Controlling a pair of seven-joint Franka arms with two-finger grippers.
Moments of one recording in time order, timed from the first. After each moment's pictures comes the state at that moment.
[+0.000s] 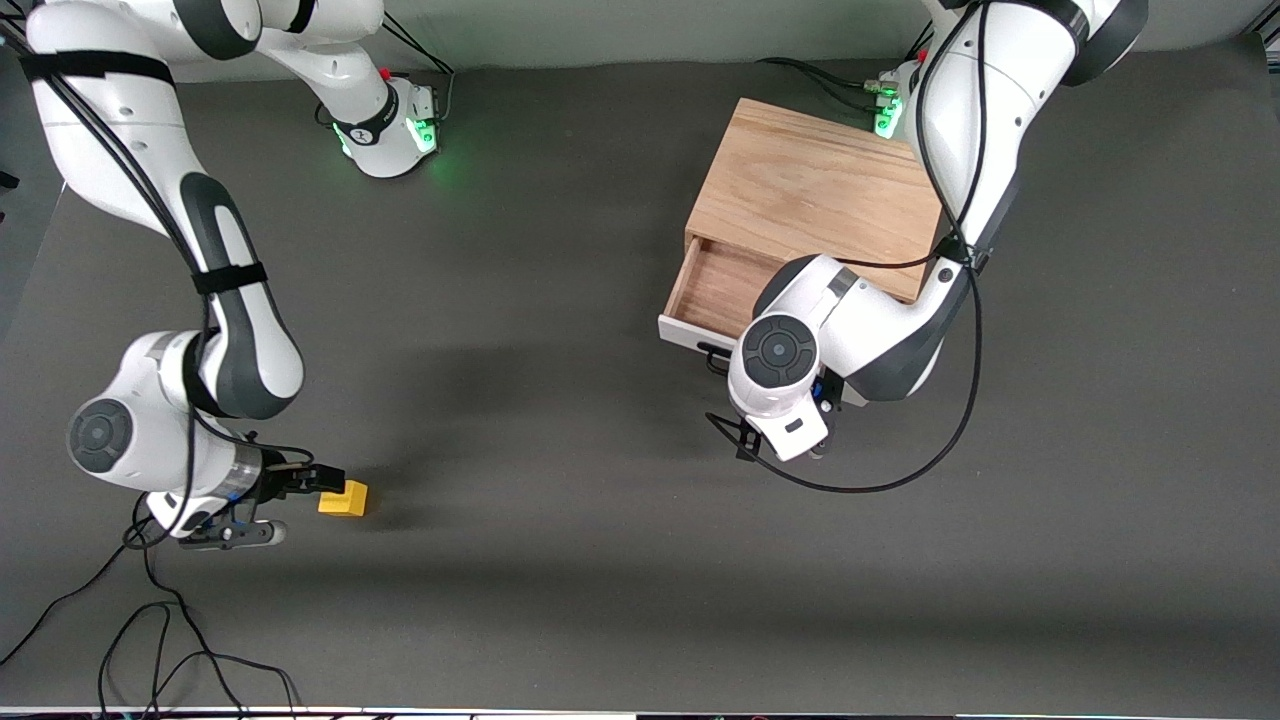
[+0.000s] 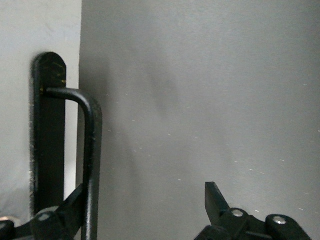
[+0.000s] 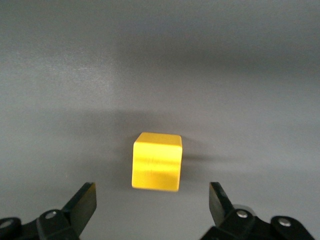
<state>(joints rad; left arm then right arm) -0.29 0.73 -0.37 -1.38 0.25 1.99 -2.00 0.03 0.63 -0.03 -1.60 0.09 2.24 -0.09</state>
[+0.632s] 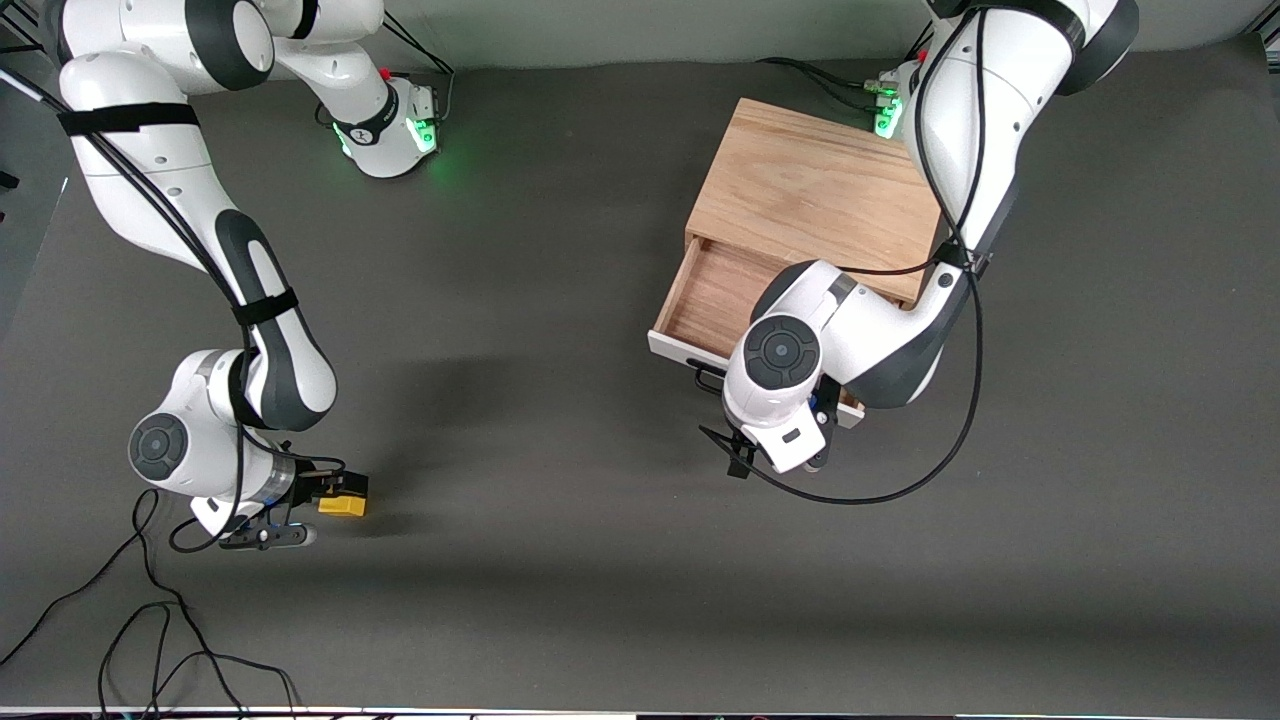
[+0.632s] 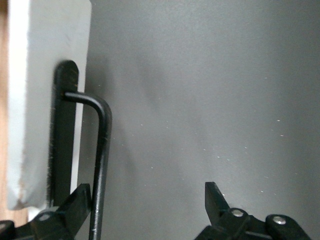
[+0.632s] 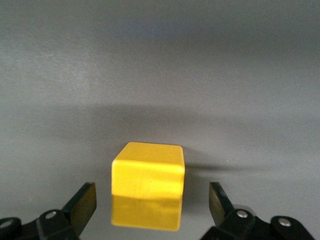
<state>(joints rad) -0.29 0.75 -0.37 -1.32 0.26 2.02 -2.00 0.03 0.72 -0.03 -1.63 0.09 2.36 -0.09</state>
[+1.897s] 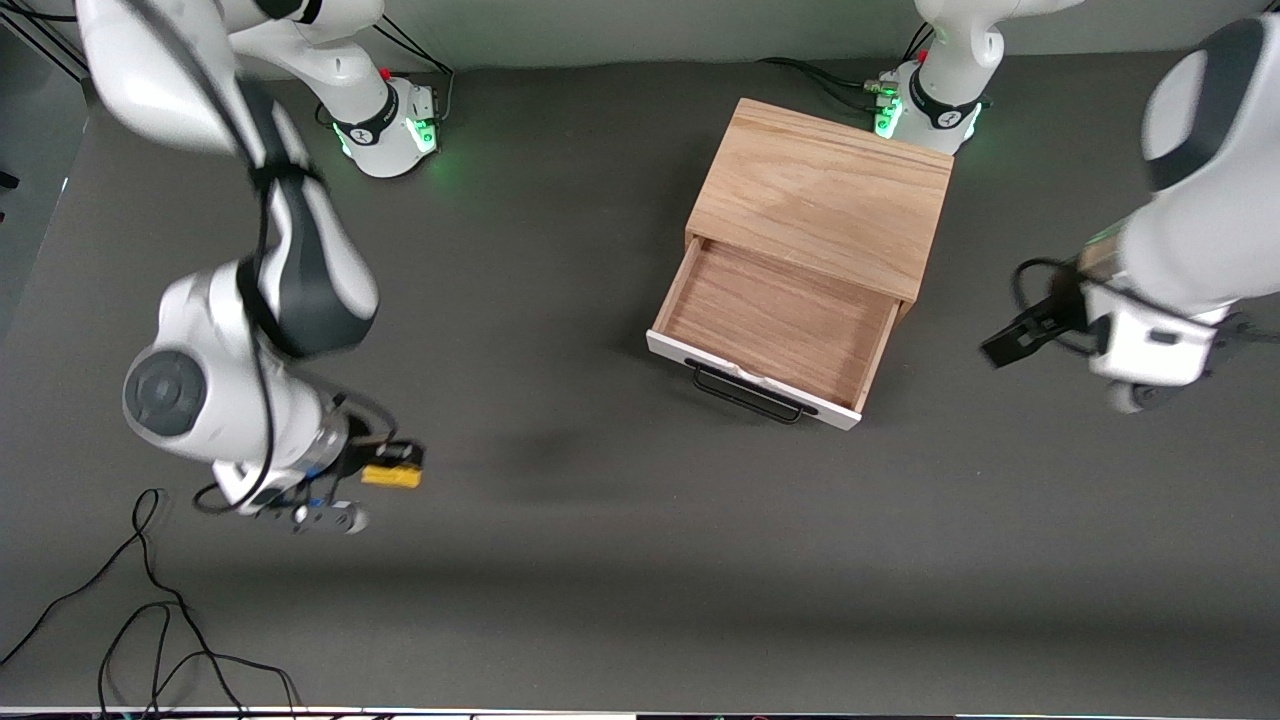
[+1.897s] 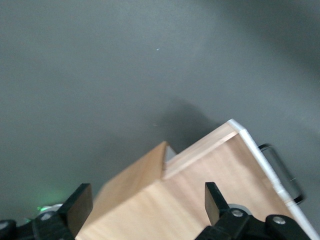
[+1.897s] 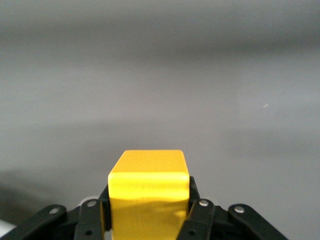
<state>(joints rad) 0.16 0.18 -0.36 -1.46 0.05 1.46 -0.66 0.32 0.54 -0.01 -1.23 0.10 1.77 0.39</state>
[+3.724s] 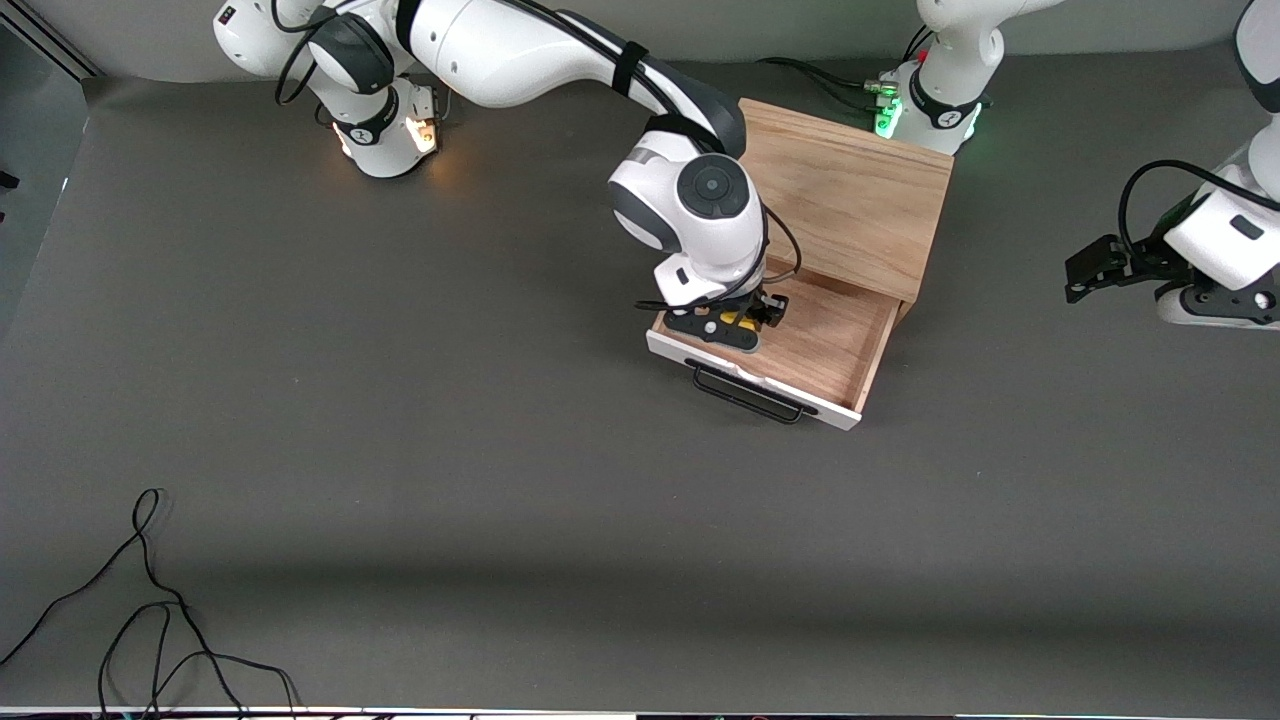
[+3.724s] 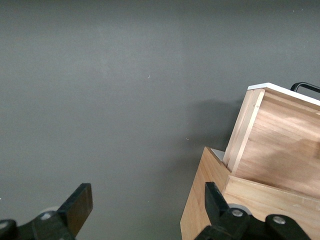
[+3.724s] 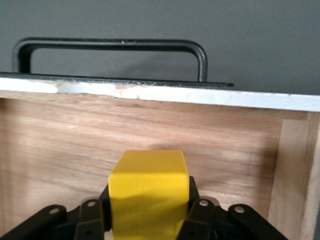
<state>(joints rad) 0.28 -0.06 -0.30 -1.77 -0.02 1.72 0.06 0.88 0.89 0.06 -1.03 0.08 2.03 1.28</state>
